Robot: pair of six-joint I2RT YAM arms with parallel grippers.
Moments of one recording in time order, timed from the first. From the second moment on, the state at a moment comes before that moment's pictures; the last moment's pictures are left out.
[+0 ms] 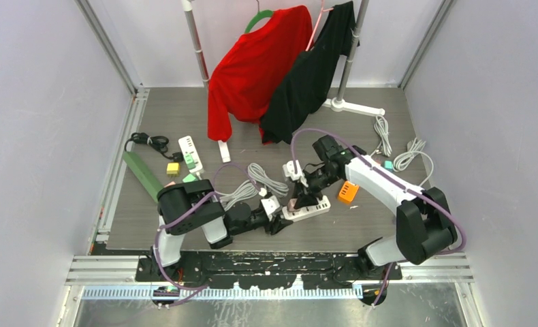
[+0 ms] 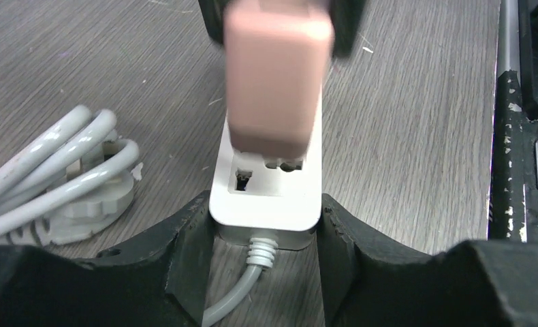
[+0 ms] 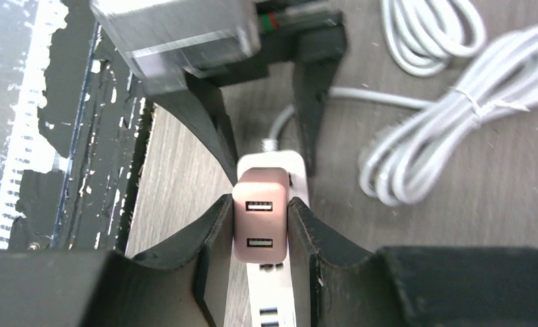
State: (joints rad) left arm -1.07 1.99 0.38 1.45 0.11 -0.03; right arm 0.48 1.42 0.93 -0.81 -0.90 -1.12
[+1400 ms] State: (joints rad) left arm -1.06 0.94 0.80 -0.16 -0.16 -0.46; right arm 0.17 1.43 1.27 -0.91 -0.92 -0.21
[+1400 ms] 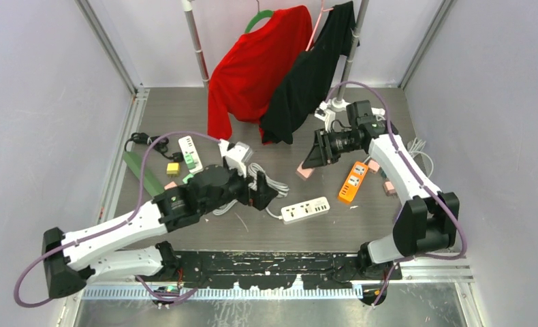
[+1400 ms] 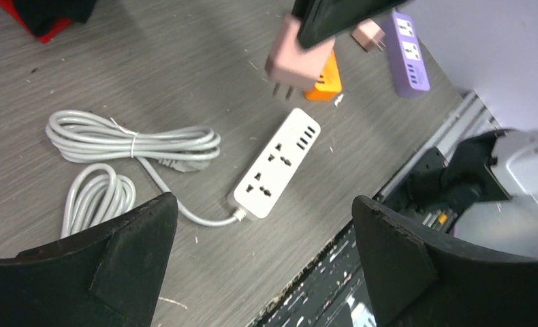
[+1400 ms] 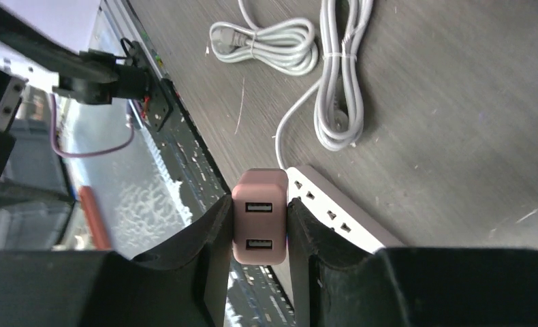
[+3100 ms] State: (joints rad) left arm -1.11 1.66 1.29 -0.30 -0.28 -0.31; right arm 0.17 1.57 1.12 -0.76 -1.06 0.05
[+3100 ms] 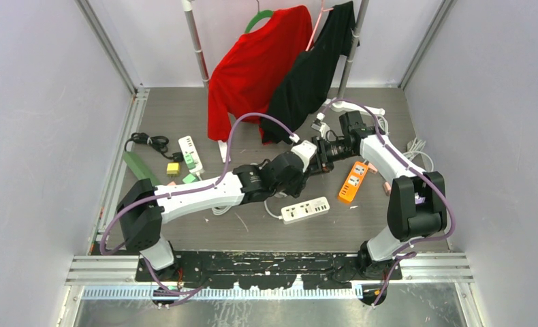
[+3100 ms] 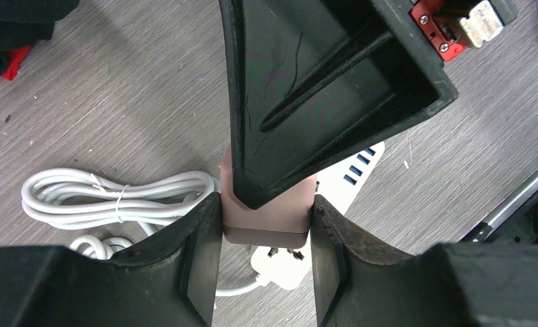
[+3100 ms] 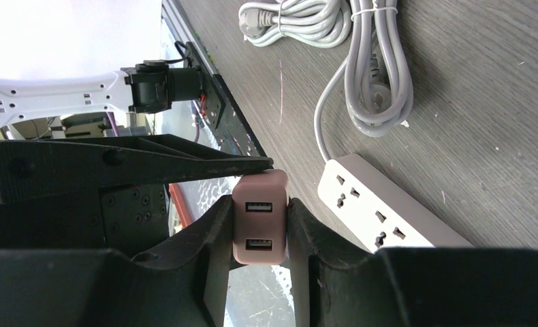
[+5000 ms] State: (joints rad) left arm -0.36 0.98 0.54 -0.52 -0.47 -0.87; right arm 0.17 1.59 1.12 -0.82 -1.05 -0.10
